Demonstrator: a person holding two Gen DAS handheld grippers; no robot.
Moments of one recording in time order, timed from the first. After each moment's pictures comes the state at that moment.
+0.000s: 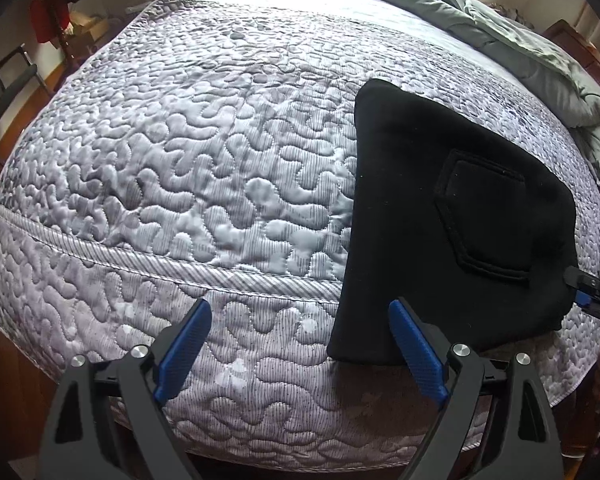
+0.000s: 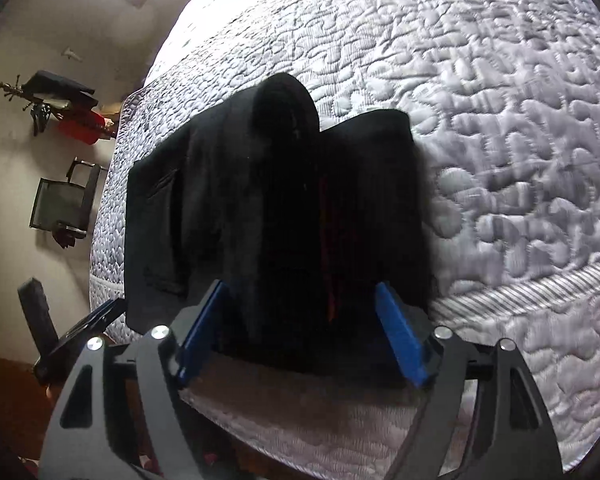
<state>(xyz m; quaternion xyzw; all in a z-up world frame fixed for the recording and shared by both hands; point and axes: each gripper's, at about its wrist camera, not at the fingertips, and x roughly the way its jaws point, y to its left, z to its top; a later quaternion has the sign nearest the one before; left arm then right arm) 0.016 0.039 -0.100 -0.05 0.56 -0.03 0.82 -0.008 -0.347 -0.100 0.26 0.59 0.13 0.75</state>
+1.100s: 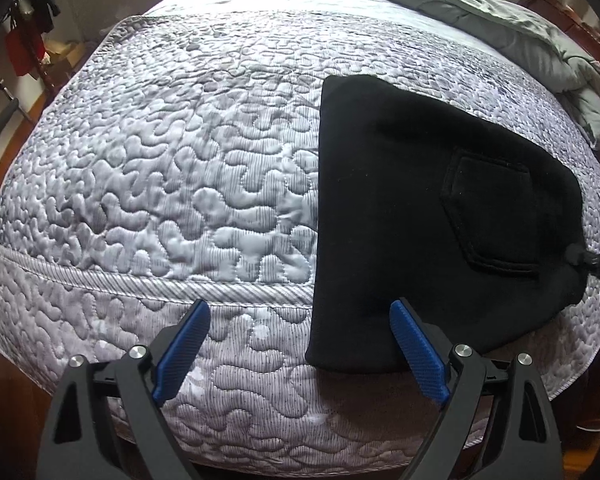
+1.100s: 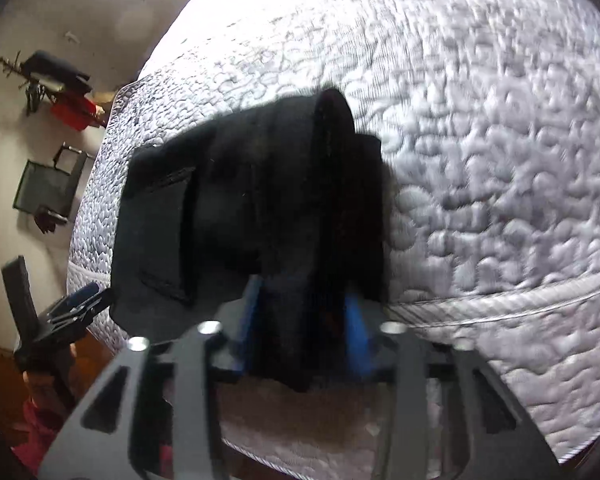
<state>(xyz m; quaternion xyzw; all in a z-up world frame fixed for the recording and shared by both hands) 0.024 0.001 -0.101 0.00 0.56 -0.05 0.82 -0.017 -0.366 -0.077 0.19 0.58 0.11 0.78</state>
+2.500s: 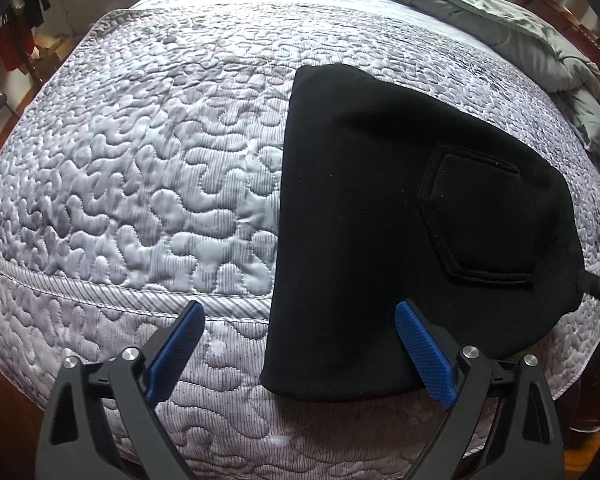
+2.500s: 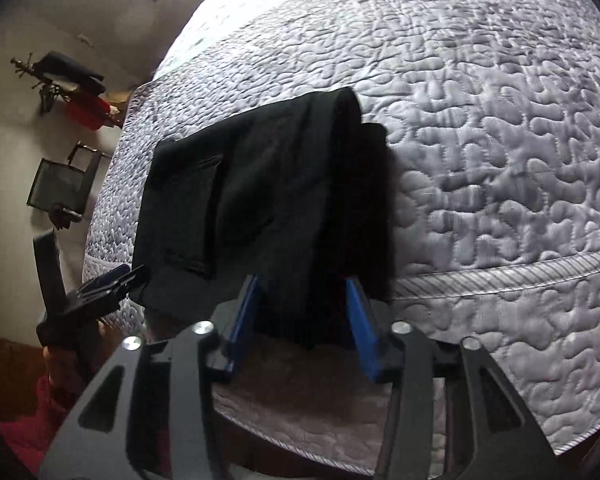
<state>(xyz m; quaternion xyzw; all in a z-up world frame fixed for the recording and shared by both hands) 0.033 -0.022 -0.110 -0.01 0.57 -0.07 0.82 -0.040 -0.364 -0.074 0.21 0.57 0.14 0.78</state>
